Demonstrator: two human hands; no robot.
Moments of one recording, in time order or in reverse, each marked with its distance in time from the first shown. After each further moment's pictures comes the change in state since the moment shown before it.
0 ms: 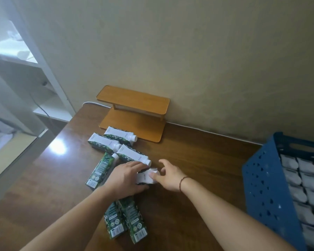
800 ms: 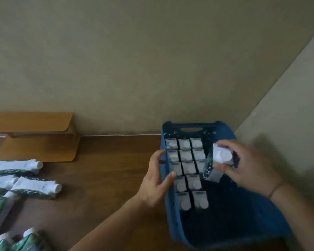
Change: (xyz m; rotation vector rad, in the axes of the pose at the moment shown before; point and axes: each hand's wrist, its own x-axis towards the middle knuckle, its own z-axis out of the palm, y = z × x) left_hand 0.116 0.303 0.085 -0.897 -0.111 0.086; right_hand -0.257 0.258 -0.210 -0.167 0.870 -0.150
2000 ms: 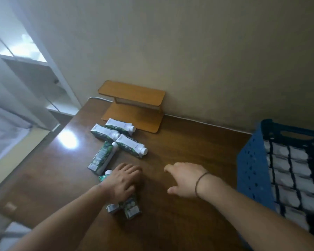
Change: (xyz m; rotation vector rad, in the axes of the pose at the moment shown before) left_hand -0.199 -0.101 -0.234 0.988 -0.202 -0.270; right_hand 0.022 -0.254 0.205 -0.353 -0.909 -0.388
